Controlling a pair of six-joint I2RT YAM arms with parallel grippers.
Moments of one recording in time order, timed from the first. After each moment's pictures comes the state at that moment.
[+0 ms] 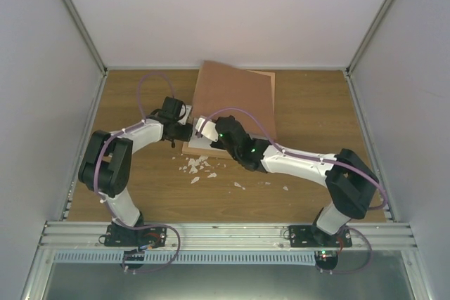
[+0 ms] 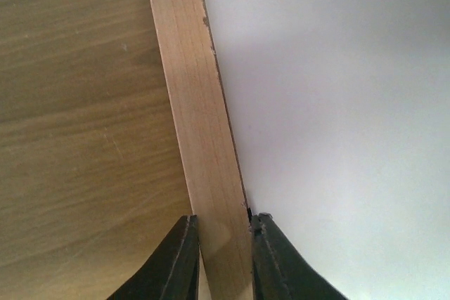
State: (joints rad) left arm -0.30 1.74 1.01 -0.31 0.11 -0.07; right arm 0.95 1.63 1.06 0.12 0.44 -0.68
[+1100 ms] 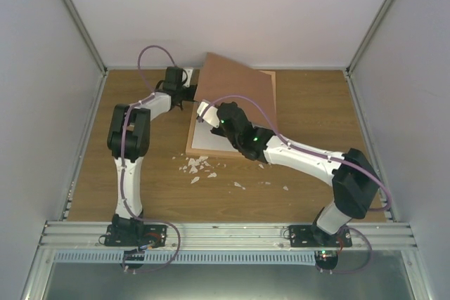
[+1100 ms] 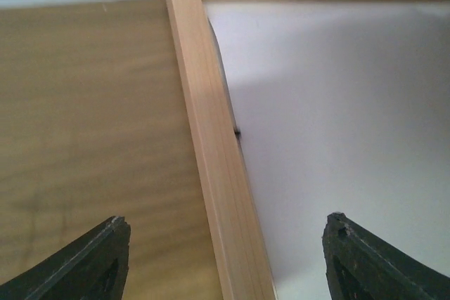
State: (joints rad) left arm -0.21 2.20 1.57 -0.07 0.20 -0.08; right arm 0.92 1.61 1.19 0.01 0.48 -0.67
